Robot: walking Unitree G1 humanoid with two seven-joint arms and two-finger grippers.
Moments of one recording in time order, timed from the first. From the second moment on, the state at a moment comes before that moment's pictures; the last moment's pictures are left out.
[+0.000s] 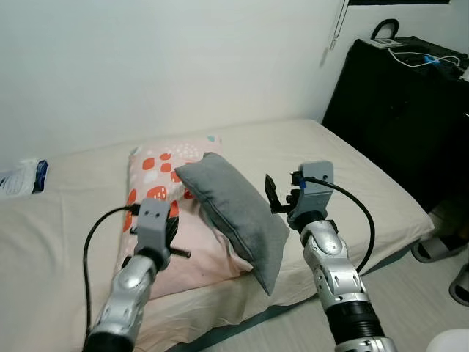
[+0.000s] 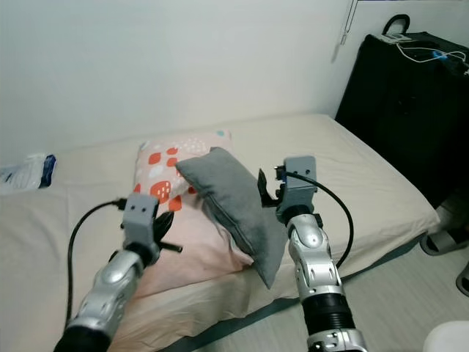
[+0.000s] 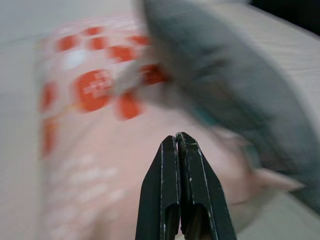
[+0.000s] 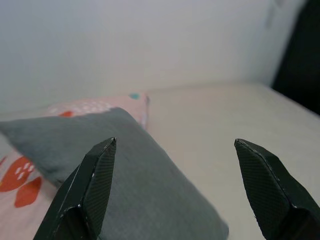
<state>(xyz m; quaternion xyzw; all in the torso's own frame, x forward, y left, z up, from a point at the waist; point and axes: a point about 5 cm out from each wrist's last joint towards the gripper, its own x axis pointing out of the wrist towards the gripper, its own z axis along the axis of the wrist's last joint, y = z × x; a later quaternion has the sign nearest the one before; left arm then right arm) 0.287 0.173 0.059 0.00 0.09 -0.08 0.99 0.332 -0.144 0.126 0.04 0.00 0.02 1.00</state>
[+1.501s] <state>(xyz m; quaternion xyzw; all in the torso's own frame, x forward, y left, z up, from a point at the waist) 0.271 0.122 0.048 -0.01 0.15 -0.12 0.98 0.281 -0.162 0.096 -0.03 0.02 0.02 1.00</state>
